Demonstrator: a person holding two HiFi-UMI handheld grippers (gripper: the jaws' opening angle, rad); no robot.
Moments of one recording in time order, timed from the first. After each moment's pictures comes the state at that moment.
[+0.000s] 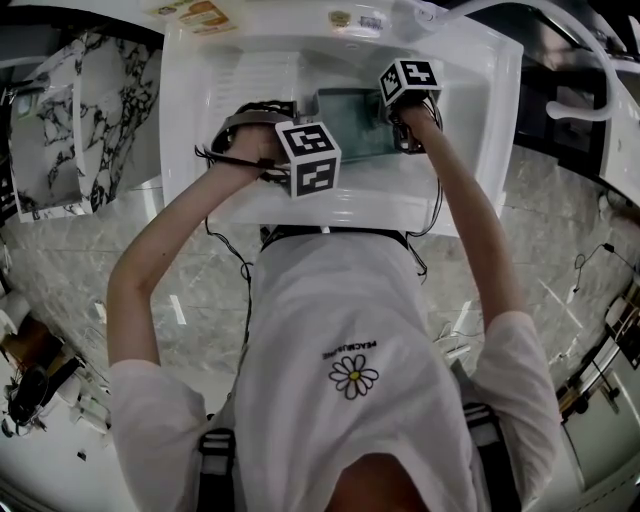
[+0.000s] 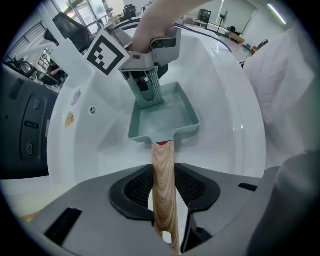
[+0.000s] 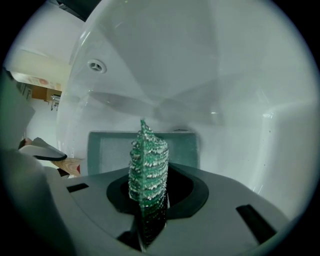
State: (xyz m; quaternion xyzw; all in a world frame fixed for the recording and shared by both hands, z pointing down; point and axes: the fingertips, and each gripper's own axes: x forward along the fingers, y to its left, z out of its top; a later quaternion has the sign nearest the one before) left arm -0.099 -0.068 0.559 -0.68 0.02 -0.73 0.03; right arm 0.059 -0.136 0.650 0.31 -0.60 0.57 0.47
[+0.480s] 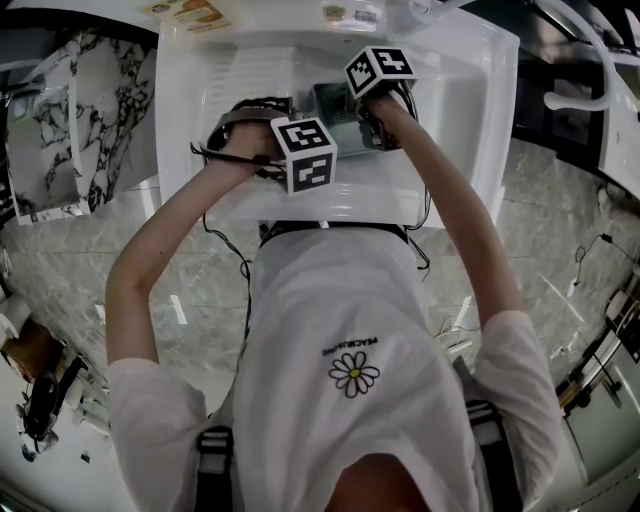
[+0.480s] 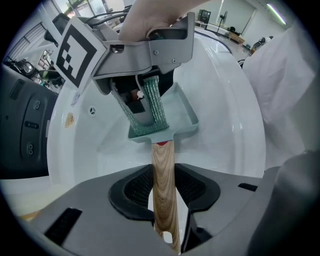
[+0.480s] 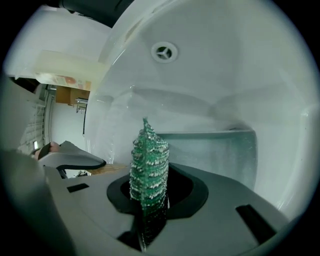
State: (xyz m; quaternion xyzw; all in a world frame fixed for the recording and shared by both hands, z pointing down) left arm -0.099 -0.066 0.559 -0.68 0.02 -0.73 0.03; right arm -0.032 -0.121 0.608 0.22 -0.65 0.61 0.40
